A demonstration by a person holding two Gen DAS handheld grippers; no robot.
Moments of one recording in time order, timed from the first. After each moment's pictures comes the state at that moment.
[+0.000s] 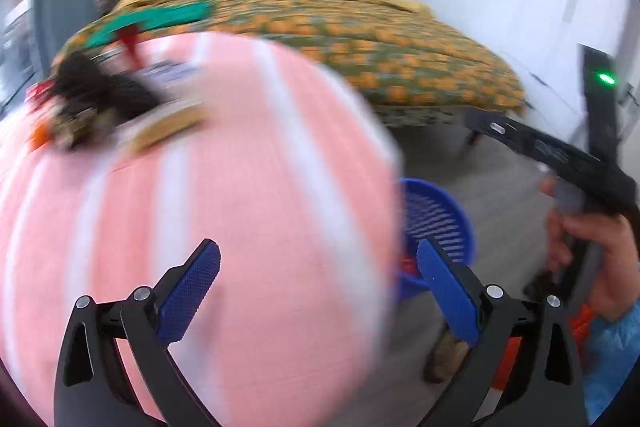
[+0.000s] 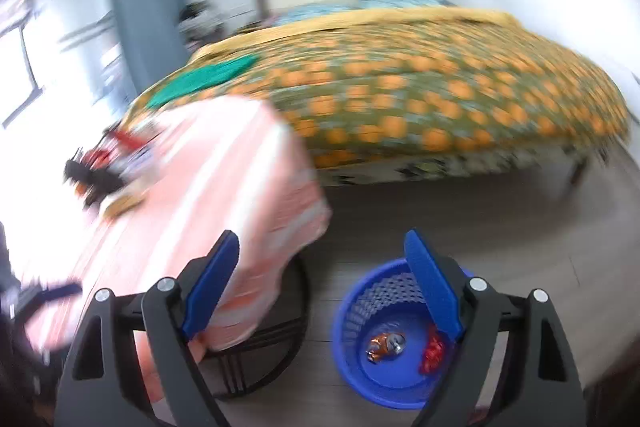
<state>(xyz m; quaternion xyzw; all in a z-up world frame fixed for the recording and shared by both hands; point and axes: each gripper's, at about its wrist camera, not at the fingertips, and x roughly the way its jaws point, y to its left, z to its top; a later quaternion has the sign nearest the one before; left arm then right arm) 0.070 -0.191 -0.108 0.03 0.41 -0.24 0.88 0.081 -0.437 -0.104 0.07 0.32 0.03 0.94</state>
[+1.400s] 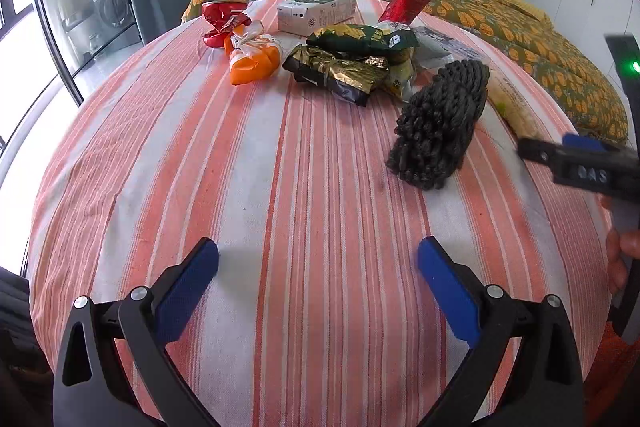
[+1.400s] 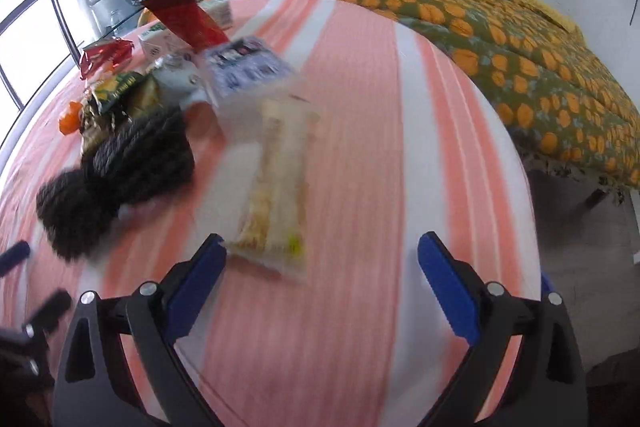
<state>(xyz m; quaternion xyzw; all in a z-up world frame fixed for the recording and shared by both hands) 0.149 -0.004 -0.131 0.04 0.45 -0.07 0.89 0.194 -0.255 -0.141 0.01 0.46 0.02 0.89</state>
